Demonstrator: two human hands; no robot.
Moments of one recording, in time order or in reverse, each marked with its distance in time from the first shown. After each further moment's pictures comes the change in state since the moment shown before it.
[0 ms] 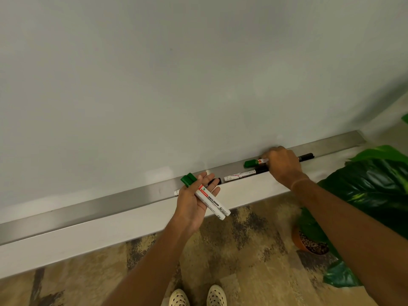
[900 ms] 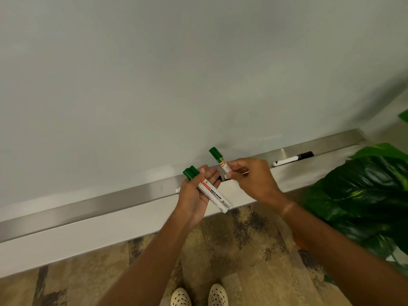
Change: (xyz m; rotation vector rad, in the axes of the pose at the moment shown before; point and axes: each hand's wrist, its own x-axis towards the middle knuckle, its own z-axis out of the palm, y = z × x) left_hand -0.005 0.005 0.011 0.061 -0.036 0.042; right_hand -0.053 -0.091 -0.043 0.969 0.031 0.039
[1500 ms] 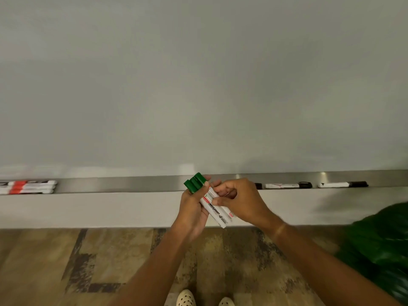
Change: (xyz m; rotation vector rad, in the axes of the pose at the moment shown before) left_hand -0.062 0.033 -0.068 0.008 0.063 0.244; right_hand -0.031 -0.070 0.077 0.203 -0.389 -0.124
